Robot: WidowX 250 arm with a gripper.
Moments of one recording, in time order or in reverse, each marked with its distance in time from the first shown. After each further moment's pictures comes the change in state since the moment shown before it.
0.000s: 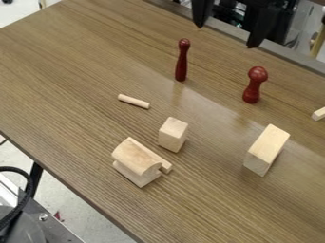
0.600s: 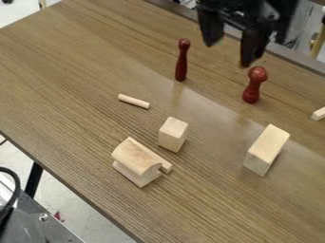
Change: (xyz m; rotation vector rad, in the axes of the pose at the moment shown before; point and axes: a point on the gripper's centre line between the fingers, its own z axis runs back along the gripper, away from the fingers) arm 0.024 -0.002 -0.056 -0.263 -0.073 -0.443
